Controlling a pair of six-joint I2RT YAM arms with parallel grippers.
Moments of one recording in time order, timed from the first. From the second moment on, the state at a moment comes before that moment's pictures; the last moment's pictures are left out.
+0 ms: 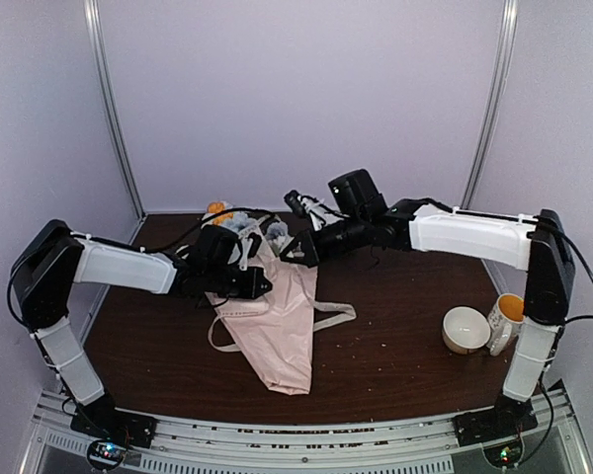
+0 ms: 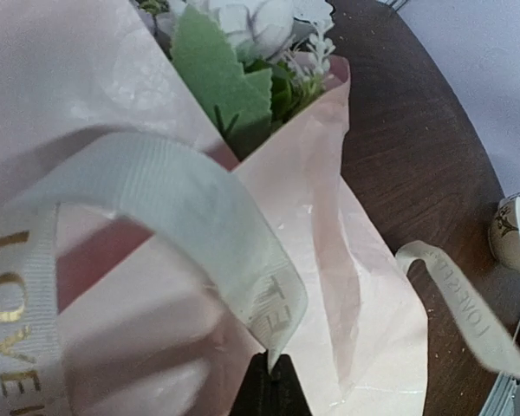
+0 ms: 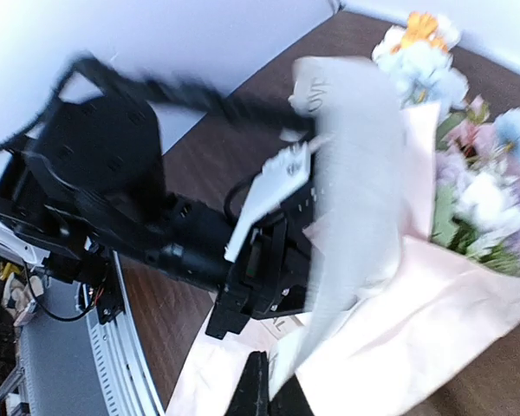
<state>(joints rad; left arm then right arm) -0.71 1.76 0.98 0.08 0.19 -0.47 0.78 1.80 1.54 -0.32 -0.44 0.26</state>
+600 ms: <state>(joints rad) -0.67 1.38 0.75 0.18 0.13 -0.39 0.81 2.23 1.74 -0.20 -0.56 0.49</state>
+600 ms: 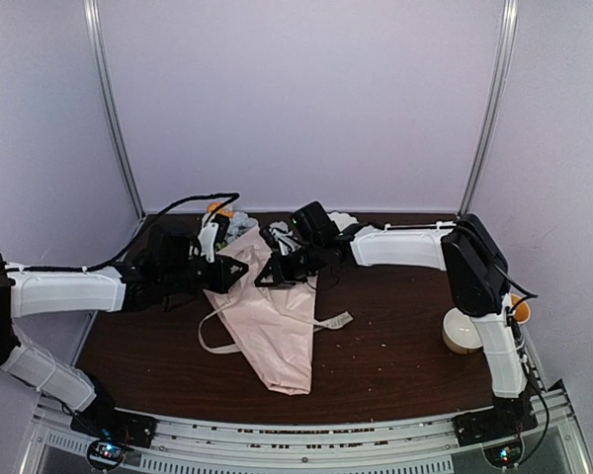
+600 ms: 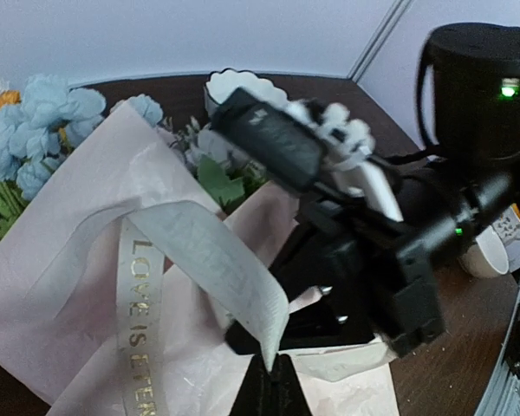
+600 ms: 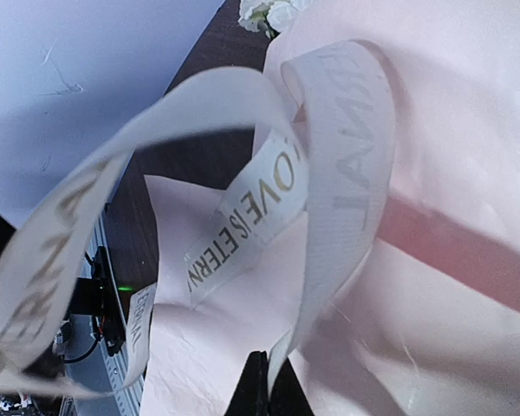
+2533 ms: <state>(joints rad) -0.68 1.54 0.72 0.59 0.27 -0.50 0.84 2.03 1.48 0.00 -0.46 0.63</state>
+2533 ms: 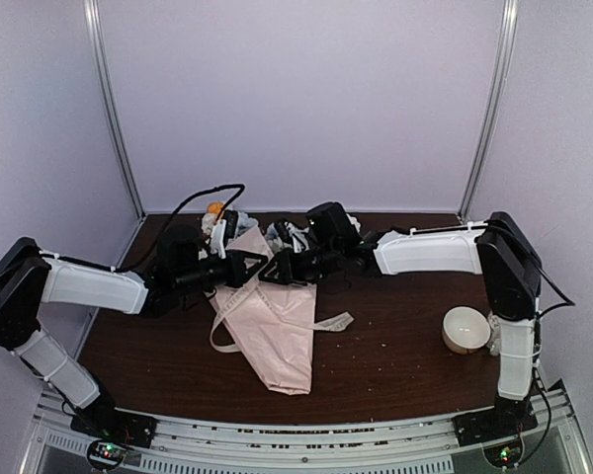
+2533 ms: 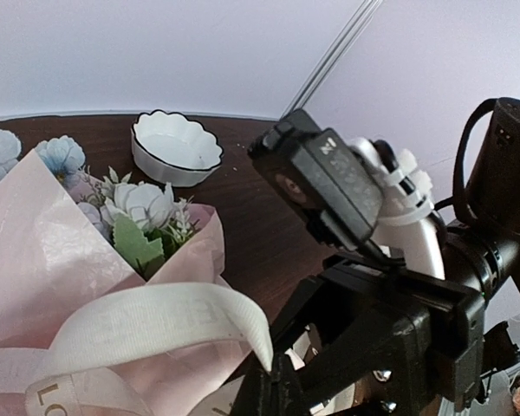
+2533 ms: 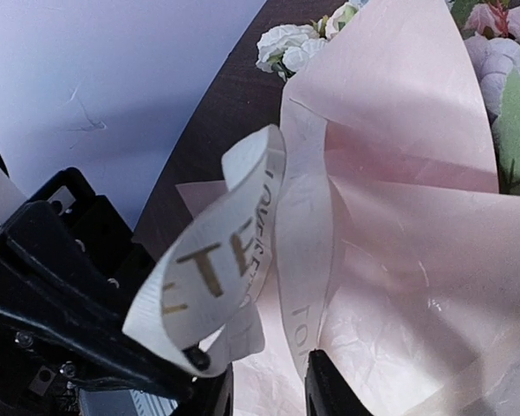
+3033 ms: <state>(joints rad) -0.68 1.52 0.79 0.36 0.25 -0.36 0.84 2.05 1.53 -0.12 -0.38 0.60</state>
